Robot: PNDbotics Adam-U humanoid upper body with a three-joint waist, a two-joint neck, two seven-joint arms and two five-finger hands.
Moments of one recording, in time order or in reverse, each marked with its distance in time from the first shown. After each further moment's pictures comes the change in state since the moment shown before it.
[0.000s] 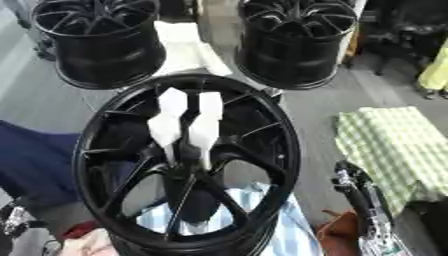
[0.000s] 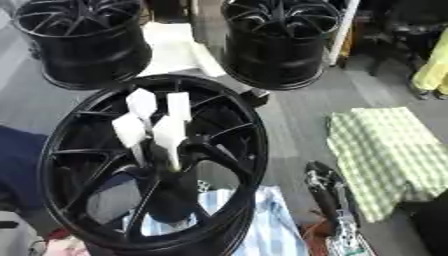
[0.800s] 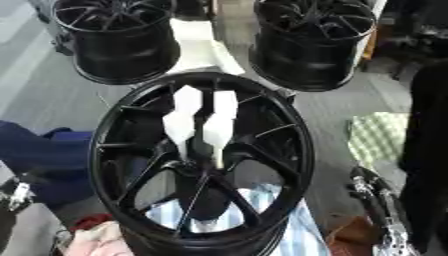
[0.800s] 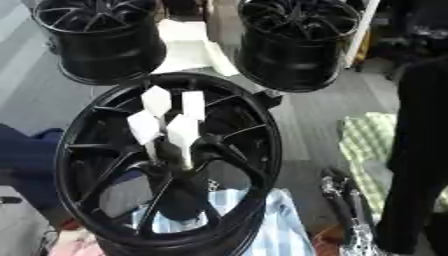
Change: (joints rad) left arm -0.051 0.162 0.000 -0.143 0.097 -0.009 -0.016; right arm -0.001 -0.001 0.000 0.000 0.000 -0.001 0.000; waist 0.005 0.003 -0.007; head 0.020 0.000
